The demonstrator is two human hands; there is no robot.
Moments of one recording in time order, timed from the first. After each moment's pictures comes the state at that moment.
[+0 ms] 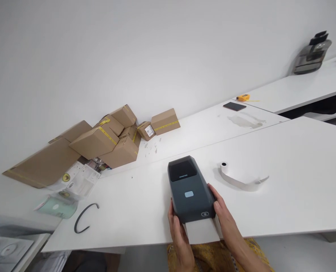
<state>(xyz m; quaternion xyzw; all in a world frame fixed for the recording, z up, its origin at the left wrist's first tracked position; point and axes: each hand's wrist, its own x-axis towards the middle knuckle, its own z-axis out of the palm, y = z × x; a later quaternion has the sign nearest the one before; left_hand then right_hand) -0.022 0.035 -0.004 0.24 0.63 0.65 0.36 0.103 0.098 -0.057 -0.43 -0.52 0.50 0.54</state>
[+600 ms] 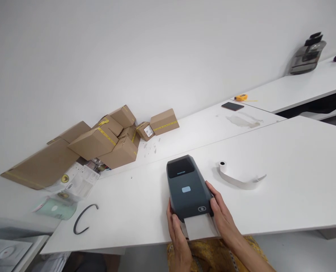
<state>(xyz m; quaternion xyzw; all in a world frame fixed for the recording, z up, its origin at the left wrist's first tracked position) -0.034 0.030 -0.009 0.31 0.65 0.62 0.31 0.102 0.098 -0.028 -0.48 -0.54 0.47 0.51</state>
